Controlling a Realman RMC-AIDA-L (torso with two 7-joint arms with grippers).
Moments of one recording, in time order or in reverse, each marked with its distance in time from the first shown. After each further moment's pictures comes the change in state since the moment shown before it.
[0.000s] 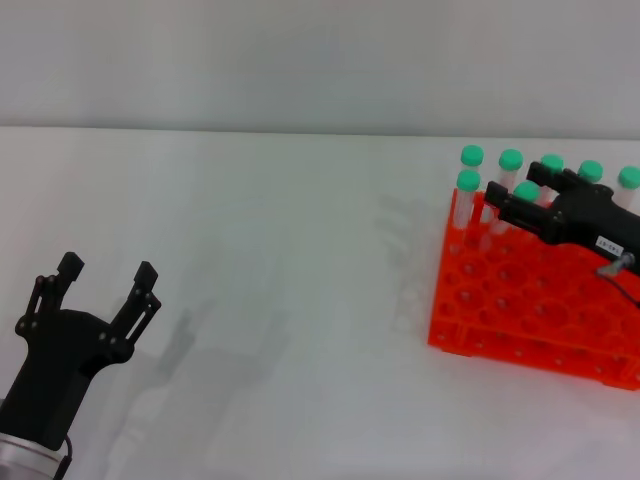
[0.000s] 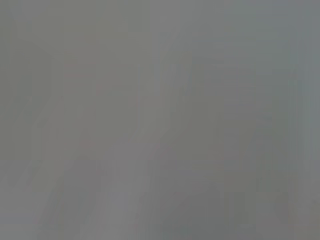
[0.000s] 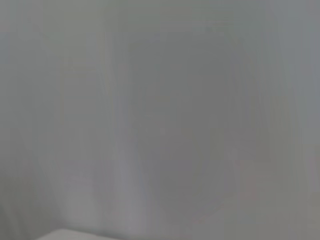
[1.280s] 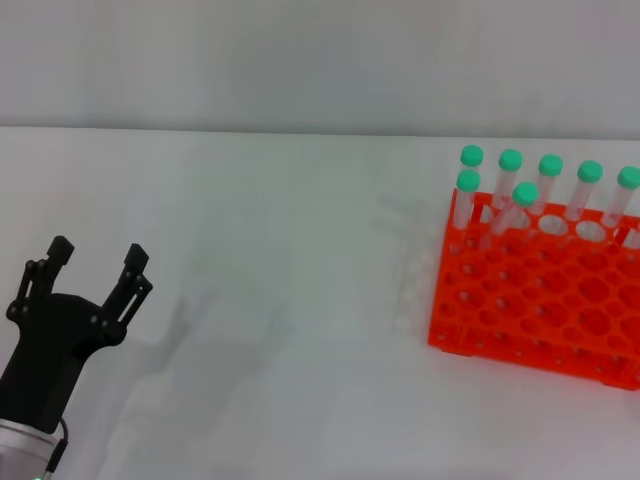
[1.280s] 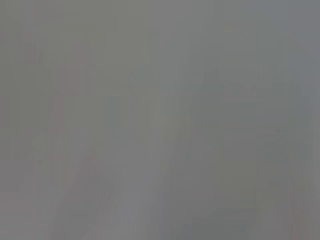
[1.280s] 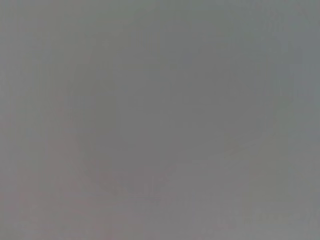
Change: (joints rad) left arm -0.017 0.002 -0.032 0.000 -0.001 0.009 -0.008; right arm -0.330 -0.010 0.019 -0.022 0.629 -0.030 -0.508
